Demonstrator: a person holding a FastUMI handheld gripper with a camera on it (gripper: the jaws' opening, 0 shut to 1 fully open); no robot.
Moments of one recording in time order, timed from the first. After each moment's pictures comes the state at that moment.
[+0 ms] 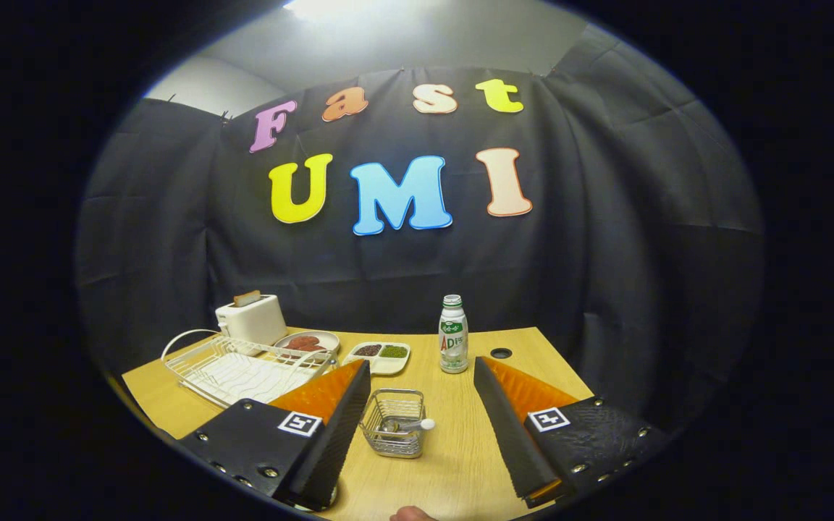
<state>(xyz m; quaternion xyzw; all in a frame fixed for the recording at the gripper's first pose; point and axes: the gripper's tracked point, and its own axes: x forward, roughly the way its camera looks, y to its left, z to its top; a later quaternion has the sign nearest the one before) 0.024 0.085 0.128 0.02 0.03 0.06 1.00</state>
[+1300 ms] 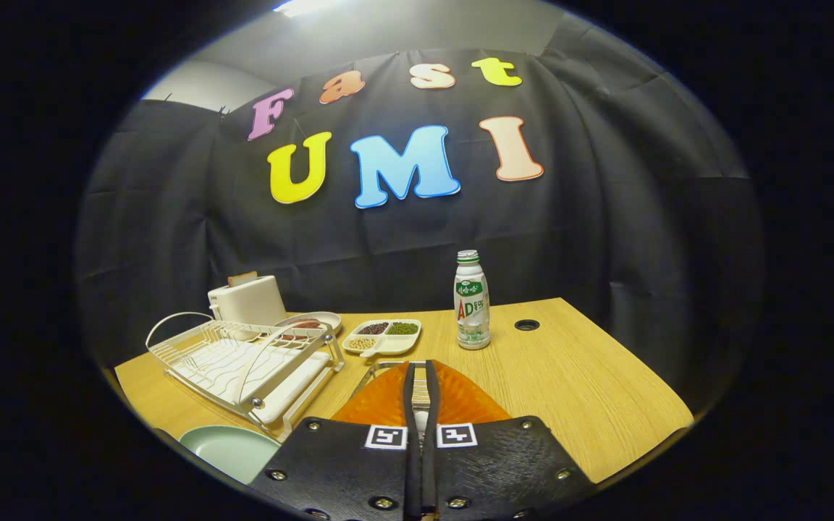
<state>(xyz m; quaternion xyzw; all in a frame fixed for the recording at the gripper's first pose) 0.073 0.113 0.051 0.04 0.05 0.09 0.99</state>
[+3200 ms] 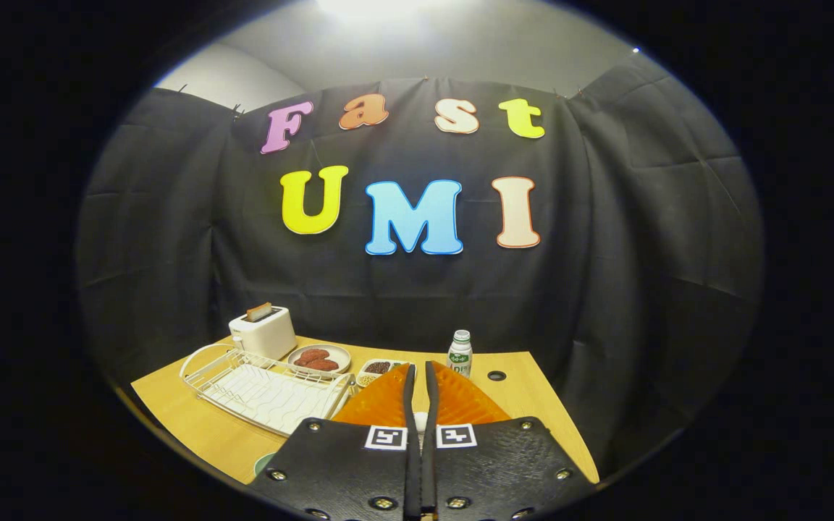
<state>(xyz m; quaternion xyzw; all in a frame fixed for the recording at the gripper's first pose) -0.029 0.127 0.237 -0.01 0.05 0.06 1.00</state>
